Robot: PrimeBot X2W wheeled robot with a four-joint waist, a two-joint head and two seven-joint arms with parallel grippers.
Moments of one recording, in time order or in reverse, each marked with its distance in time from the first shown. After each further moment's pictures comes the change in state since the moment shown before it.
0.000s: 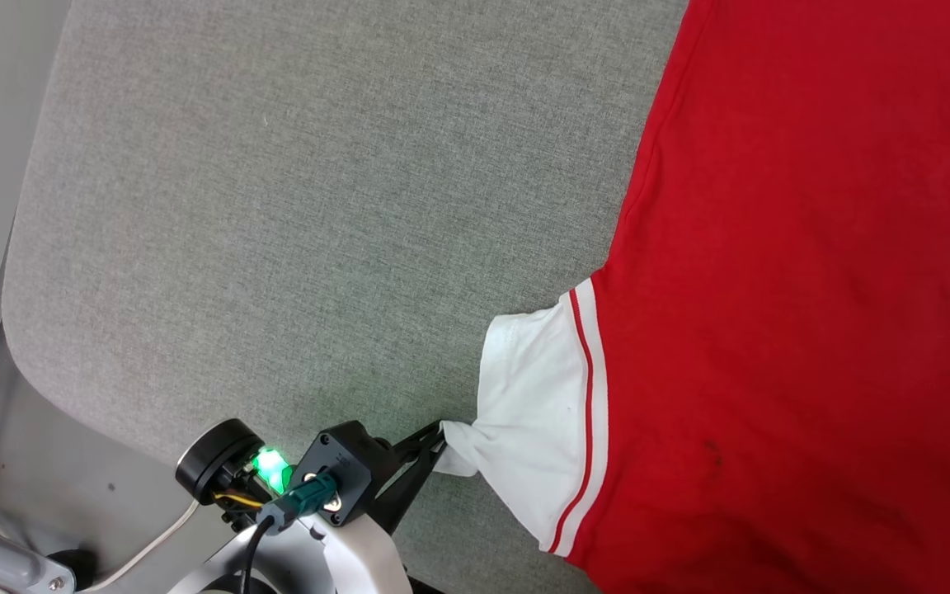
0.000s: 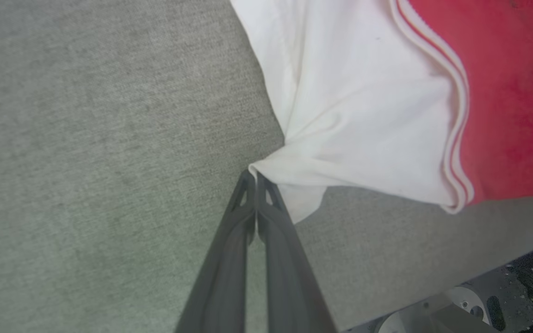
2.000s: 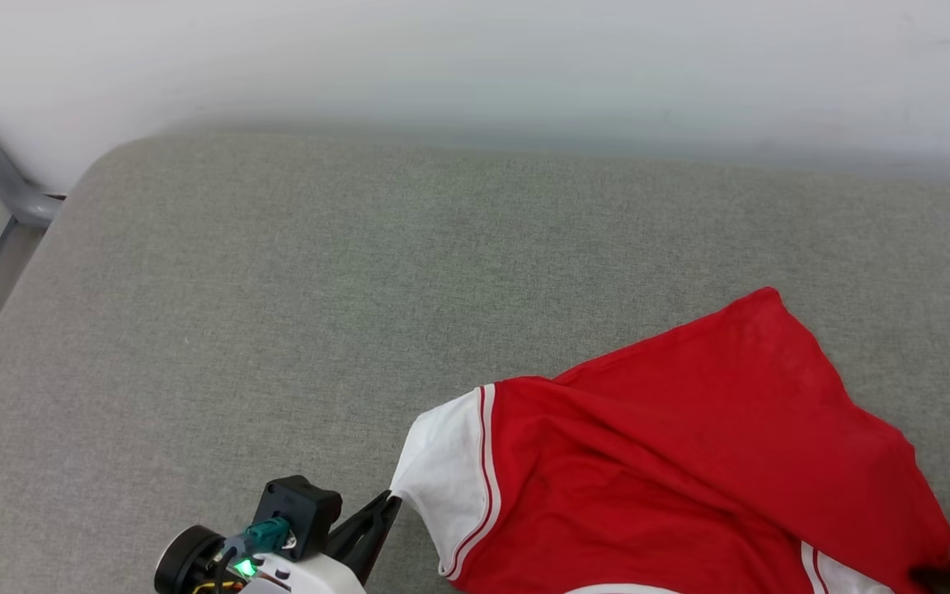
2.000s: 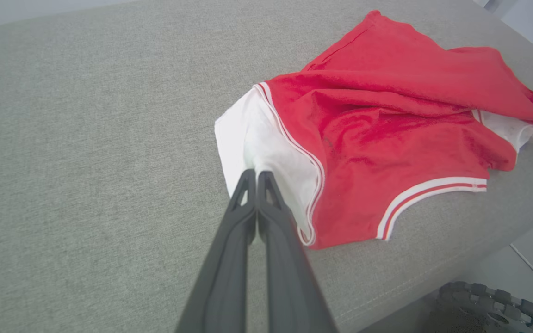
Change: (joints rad) left arm 0.165 -0.034 0.033 0.140 -0.097 0.132 -0.088; right arm 1.171 0.116 -0.027 -0.372 0.486 0.000 -0.099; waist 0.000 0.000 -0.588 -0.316
